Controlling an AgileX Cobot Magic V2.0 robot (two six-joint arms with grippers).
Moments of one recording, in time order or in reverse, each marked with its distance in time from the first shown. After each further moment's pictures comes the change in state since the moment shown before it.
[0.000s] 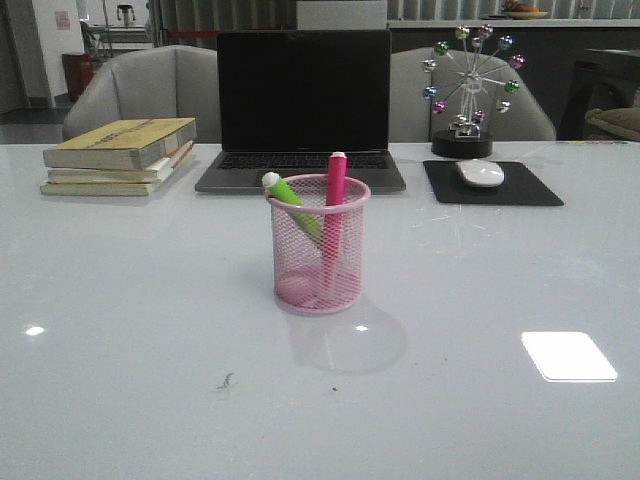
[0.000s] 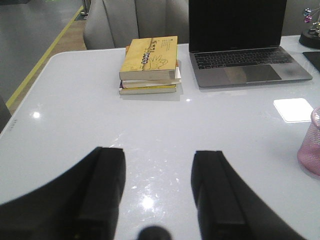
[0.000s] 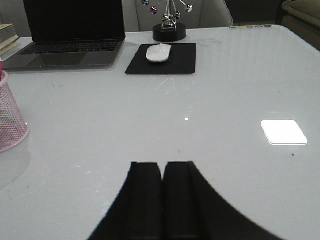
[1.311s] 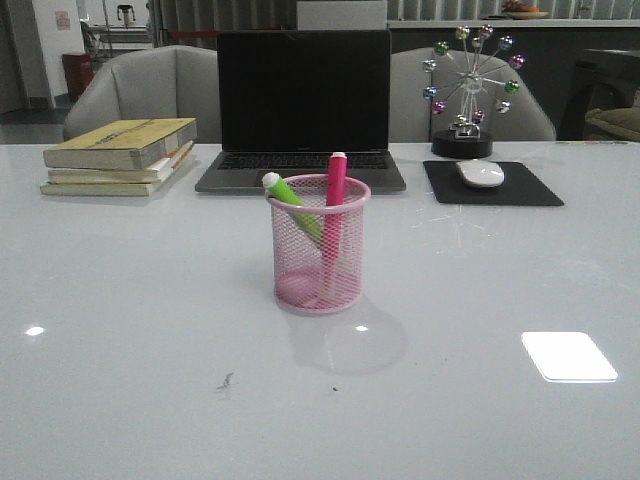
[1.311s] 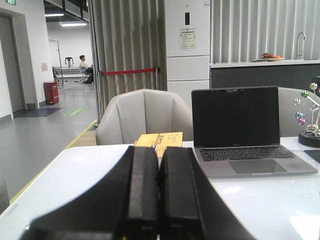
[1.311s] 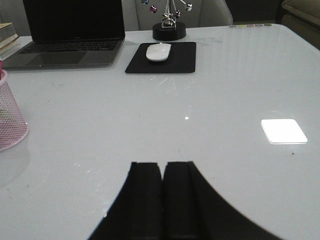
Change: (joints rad) left arm 0.000 -0.364 0.401 -0.015 -0.489 0.000; right arm -0.002 0.000 0.000 0.001 0.005 0.000
